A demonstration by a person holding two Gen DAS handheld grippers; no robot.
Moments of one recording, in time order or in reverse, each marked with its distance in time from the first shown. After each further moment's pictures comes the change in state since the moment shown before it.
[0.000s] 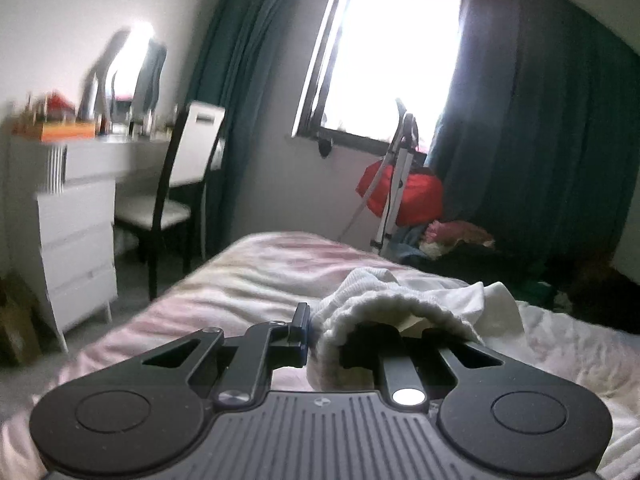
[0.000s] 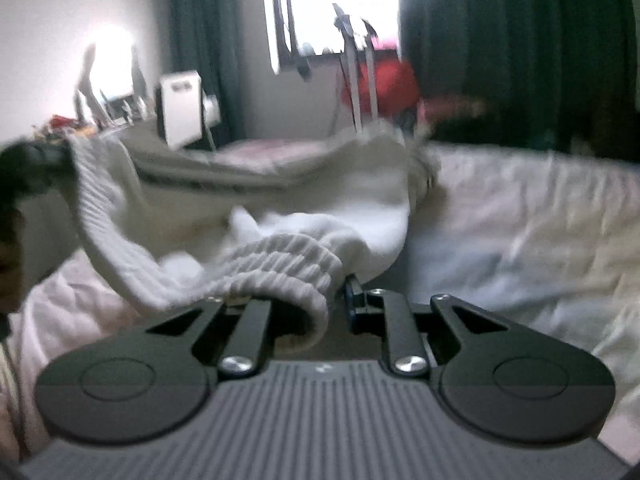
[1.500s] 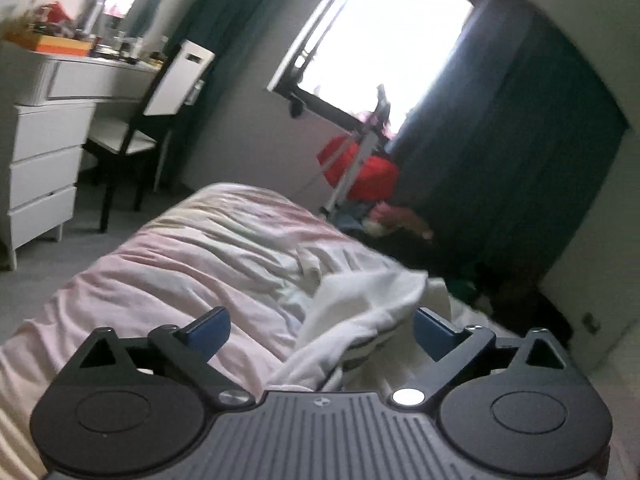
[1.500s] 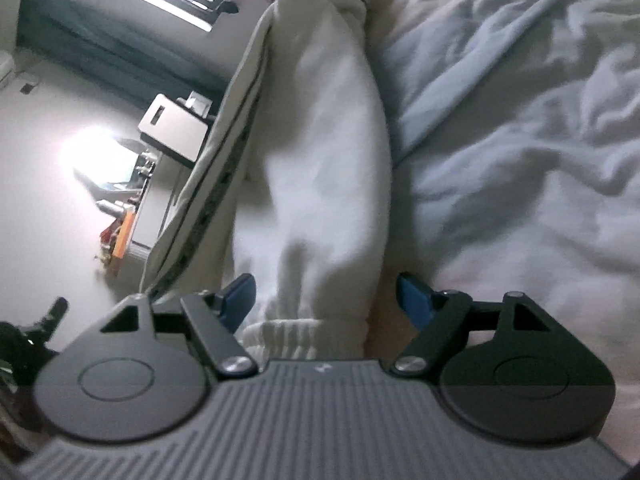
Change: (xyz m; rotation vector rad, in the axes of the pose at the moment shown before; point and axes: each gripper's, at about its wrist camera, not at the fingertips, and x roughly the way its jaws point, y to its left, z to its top) left arm -0.059 0.055 0.009 -0.161 0.145 -0.229; right arm 0.060 -0.082 -0.060 0.781 0.392 0.289
